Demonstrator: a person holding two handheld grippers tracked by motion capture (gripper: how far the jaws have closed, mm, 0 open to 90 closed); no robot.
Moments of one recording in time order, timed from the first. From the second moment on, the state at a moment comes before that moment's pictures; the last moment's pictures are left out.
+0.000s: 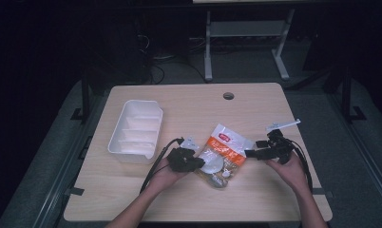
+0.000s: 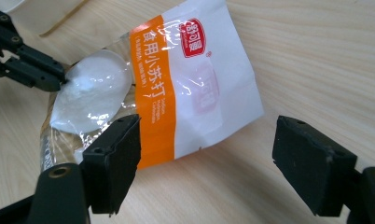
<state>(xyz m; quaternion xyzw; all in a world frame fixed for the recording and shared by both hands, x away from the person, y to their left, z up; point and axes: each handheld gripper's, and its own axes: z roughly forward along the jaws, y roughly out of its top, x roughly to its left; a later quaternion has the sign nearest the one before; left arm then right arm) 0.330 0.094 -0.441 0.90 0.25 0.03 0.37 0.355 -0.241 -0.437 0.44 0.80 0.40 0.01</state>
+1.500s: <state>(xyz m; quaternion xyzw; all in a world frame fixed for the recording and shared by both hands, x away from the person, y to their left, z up) 0.320 0.097 -0.440 0.89 0.24 0.04 0.38 0.364 -0.200 -0.467 0.43 0.78 0.44 -0.08</state>
